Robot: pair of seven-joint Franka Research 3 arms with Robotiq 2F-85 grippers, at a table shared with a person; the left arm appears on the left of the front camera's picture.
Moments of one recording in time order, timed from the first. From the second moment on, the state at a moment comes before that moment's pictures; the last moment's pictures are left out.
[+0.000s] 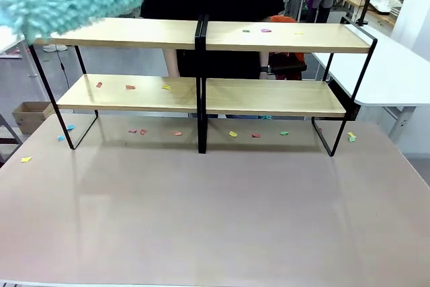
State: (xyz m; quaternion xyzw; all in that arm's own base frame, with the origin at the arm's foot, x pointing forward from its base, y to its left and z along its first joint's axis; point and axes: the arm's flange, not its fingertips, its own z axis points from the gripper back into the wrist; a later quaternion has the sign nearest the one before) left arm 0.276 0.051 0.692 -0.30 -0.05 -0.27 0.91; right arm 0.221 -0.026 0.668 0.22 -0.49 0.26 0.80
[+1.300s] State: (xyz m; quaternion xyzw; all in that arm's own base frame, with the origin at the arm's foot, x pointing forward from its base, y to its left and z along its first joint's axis) left arm 0.241 0.092 0.664 -0.29 -0.05 -0.28 0.91; right arm 0.221 -0.026 0.668 0.22 -0.49 0.26 0.80
